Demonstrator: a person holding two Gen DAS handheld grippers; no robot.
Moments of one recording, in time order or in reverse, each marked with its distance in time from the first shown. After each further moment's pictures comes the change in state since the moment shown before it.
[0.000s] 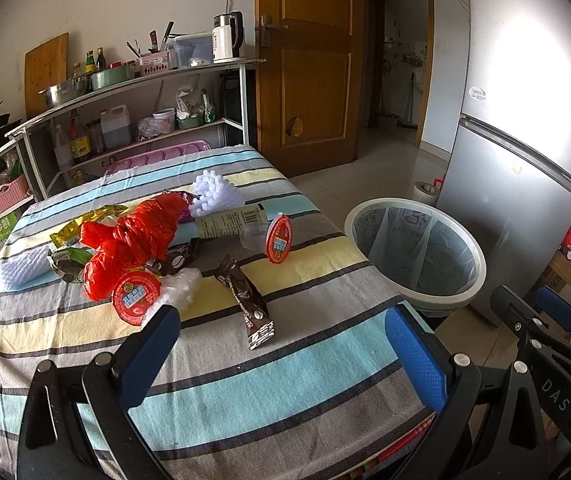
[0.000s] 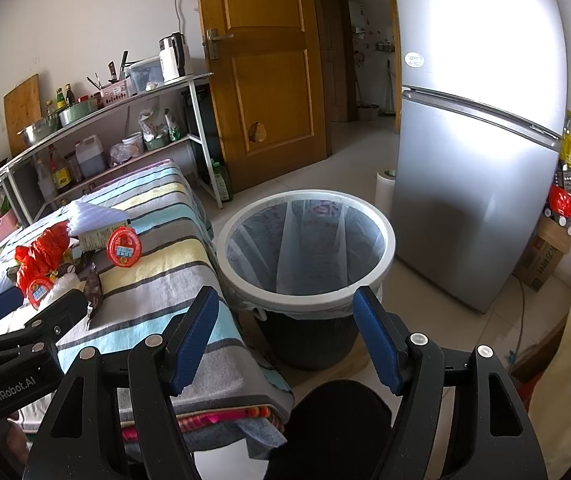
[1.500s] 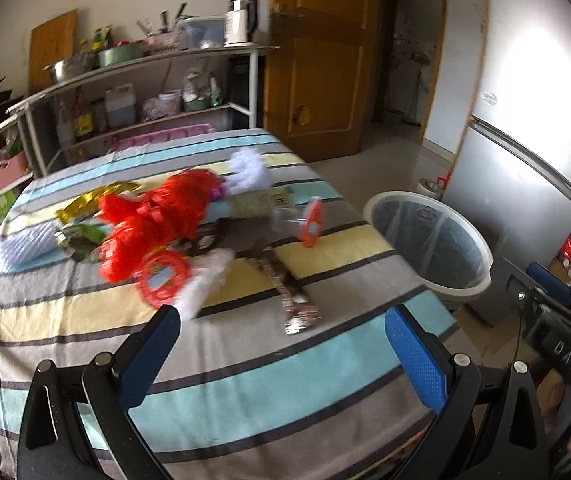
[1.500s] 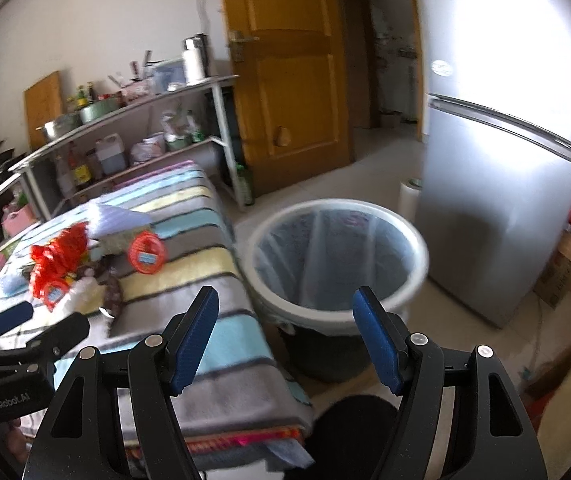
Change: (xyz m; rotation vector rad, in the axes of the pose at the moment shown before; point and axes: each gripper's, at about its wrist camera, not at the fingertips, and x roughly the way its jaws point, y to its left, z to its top) left arm 0.005 0.045 -0.007 -0.068 0.049 -0.018; right arm 0.014 0.019 0.012 -0.051 -0.014 0.120
